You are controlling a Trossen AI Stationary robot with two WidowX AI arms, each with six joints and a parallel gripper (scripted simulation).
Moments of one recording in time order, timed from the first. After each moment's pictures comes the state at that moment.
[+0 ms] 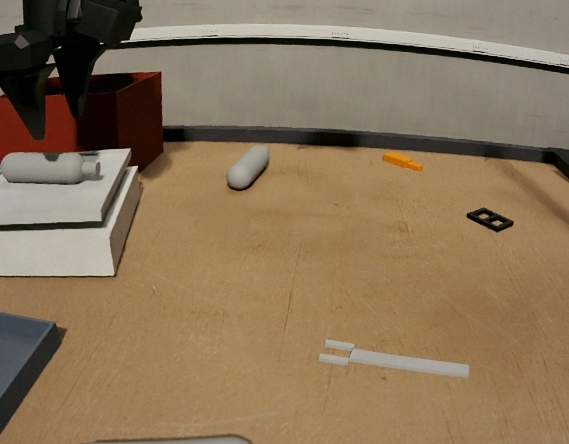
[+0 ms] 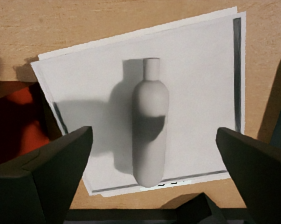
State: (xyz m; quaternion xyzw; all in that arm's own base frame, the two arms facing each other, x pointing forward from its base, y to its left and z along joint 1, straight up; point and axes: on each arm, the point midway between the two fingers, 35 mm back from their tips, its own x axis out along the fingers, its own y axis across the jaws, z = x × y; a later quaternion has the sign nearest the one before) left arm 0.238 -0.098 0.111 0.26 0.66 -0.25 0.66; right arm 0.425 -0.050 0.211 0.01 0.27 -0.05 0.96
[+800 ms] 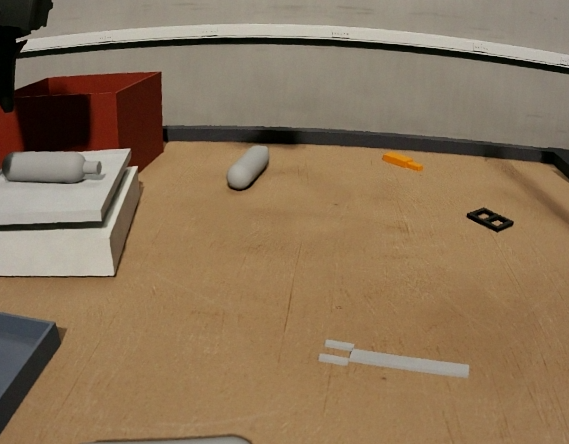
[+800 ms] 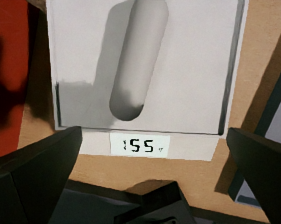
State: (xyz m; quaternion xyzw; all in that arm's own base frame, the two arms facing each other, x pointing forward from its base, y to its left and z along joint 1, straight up) left arm 0.170 -0.066 0.122 0.16 0.62 -0.18 0.74; right arm 0.512 -0.056 0.228 0.01 0.27 -0.04 0.96
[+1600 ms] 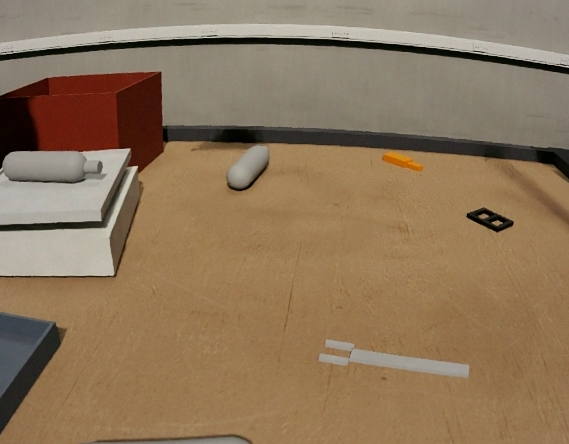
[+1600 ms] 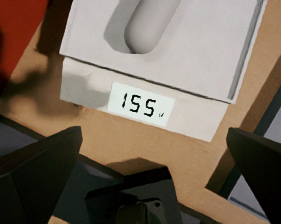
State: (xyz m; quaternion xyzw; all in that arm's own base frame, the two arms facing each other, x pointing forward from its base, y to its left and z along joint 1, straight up) left arm 0.107 -0.036 0.114 0.07 0.57 -0.10 0.81; right arm 0.571 -0.061 0.228 0.01 0.27 -0.04 0.96
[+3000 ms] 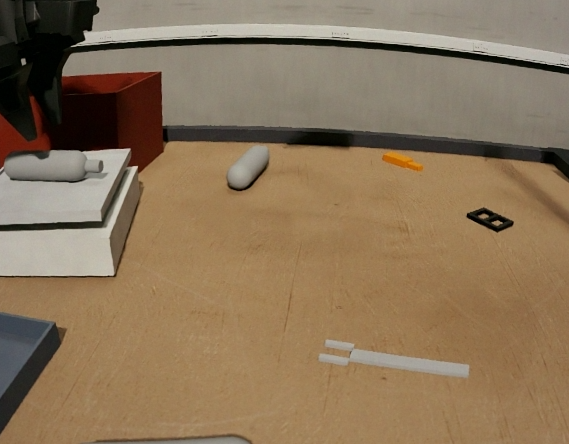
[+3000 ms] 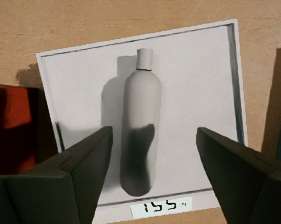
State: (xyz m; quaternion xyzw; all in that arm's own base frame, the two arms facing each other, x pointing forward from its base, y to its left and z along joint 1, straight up) left arm 0.218 -0.082 0.106 0.21 0.57 -0.27 0.75; right arm 0.438 -0.057 0.212 0.01 0.28 -0.05 0.96
